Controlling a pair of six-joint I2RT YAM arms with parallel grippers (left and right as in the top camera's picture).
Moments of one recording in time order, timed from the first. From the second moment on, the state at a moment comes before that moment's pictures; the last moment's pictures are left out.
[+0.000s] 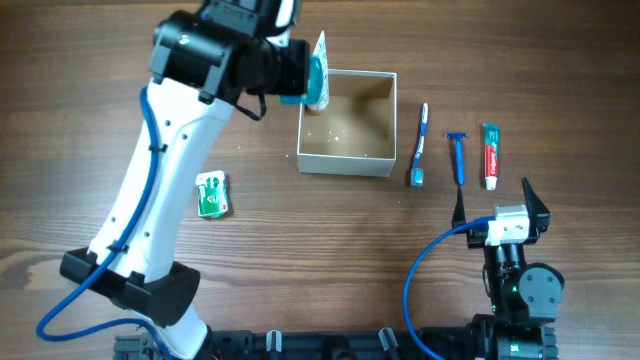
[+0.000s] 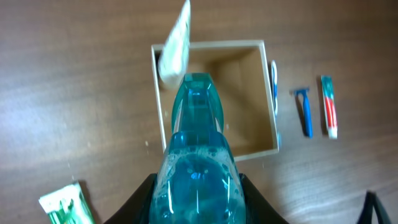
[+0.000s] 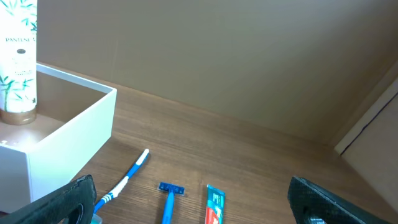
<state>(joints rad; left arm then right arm) -0.45 1.84 2.20 -1.39 0.07 -0.31 -0.08 0.02 0.01 0.00 -0.09 -0.31</state>
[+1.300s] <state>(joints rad) -0.45 2.14 2.19 -1.36 0.05 -0.32 -0.08 0.02 0.01 0.00 -0.09 -0.31</state>
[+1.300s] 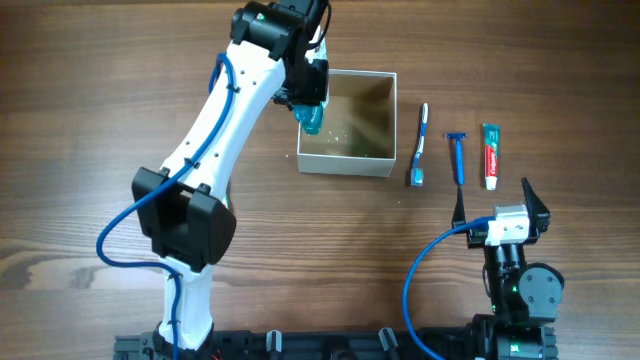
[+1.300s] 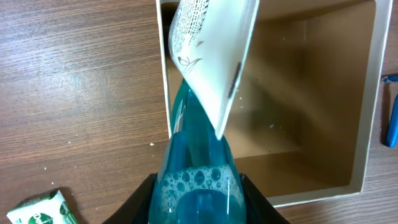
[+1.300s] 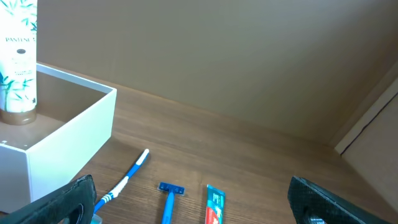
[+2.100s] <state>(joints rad) -0.50 2.19 2.19 -1.36 -0.06 -0.37 -0.08 0.02 0.01 0.00 -0.09 -0.31</state>
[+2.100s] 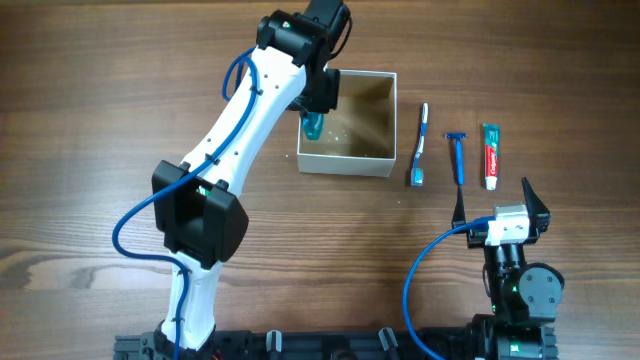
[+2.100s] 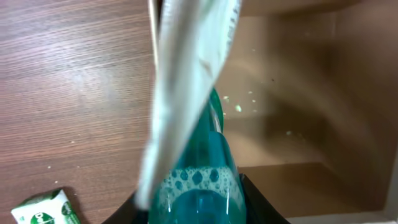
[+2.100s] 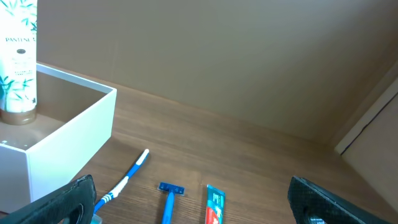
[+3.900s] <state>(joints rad) -0.50 2.19 2.19 -1.36 -0.08 -0.87 -0.08 0.02 0.01 0.00 -0.09 -0.31</state>
